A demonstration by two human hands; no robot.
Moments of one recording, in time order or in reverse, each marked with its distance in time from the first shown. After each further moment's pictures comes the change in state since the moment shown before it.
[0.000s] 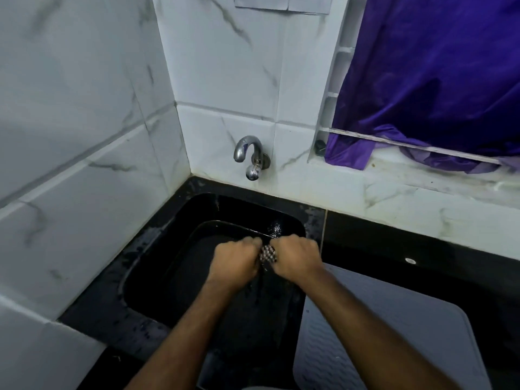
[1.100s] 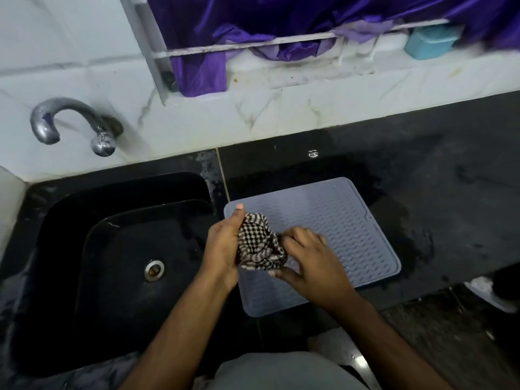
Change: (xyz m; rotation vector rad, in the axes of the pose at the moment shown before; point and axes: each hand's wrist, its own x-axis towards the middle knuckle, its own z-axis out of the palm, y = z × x) left_hand -0.007 0.158 0.026 -1.732 -0.540 -0.583; right_hand -0.224 0.064 0.047 0.335 0.344 0.324
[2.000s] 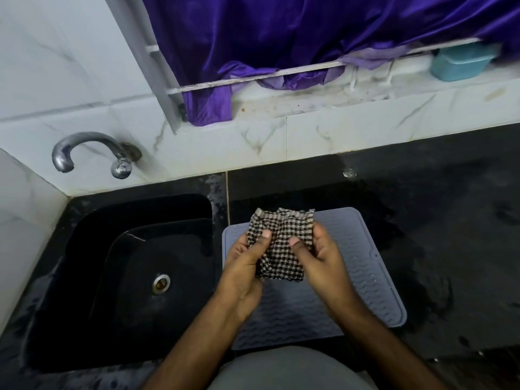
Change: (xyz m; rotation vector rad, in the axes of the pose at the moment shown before) left_hand -0.015 -0.017 0.089 -0.211 -0.131 0.117; right_hand 0.037 0.057 -0.039 1.184 0.227 0.440
